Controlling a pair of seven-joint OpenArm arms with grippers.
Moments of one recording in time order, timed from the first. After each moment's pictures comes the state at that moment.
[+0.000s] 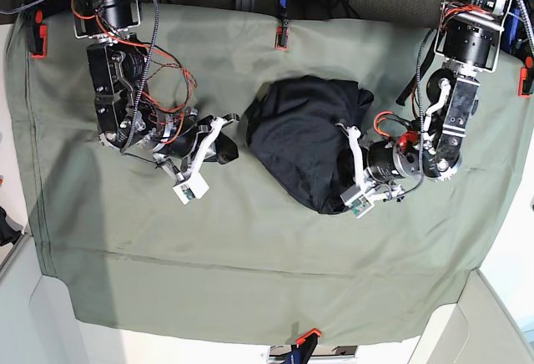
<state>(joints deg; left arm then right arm) -12.6 -24.9 14.8 76.4 -18.8 -38.3 36.9 10.6 3.0 -8.8 75.8 29.3 30.6 -52.9</state>
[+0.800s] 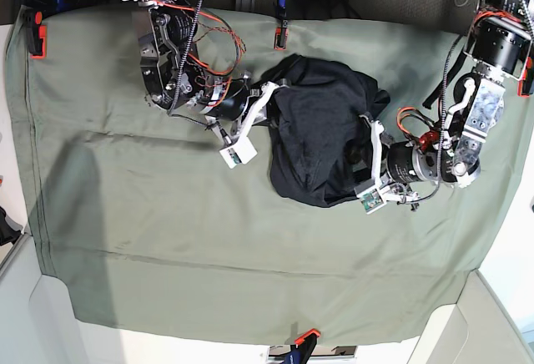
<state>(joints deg) -14.0 -35.7 20.9 82.2 -22.1 -38.5 36.3 2.1 -6.9 -8.5 78.0 29.1 31.0 -52.8</state>
